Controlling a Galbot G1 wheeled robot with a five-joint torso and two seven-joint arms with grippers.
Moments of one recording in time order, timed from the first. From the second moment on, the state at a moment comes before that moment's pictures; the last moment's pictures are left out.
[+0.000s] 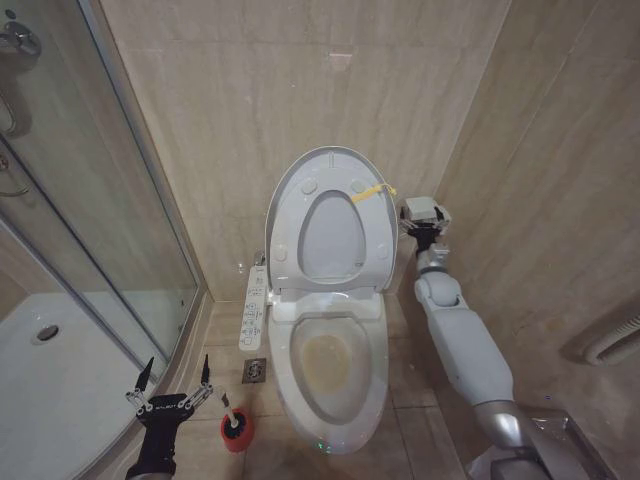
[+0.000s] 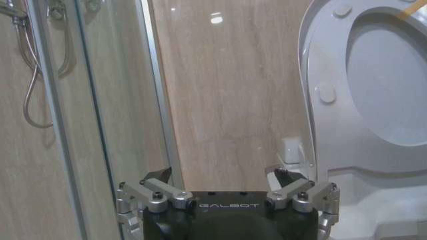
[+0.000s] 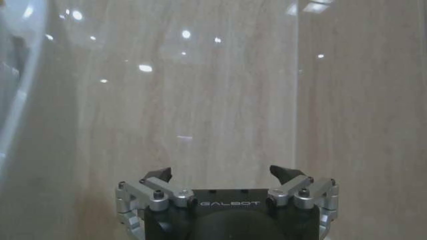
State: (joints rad) left arm 1.80 -1.24 -0.51 -2.15 -0.04 -0.27 -0.35; right arm -0.50 1.28 0.42 1.18 0.19 0.21 0.16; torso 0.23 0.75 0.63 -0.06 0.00
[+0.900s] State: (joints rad) left arm 1.80 -1.24 -0.51 -2.15 -0.04 -0.27 -0.35; right arm -0.75 1.16 0.33 1.51 0.32 0.13 0.19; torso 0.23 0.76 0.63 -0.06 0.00
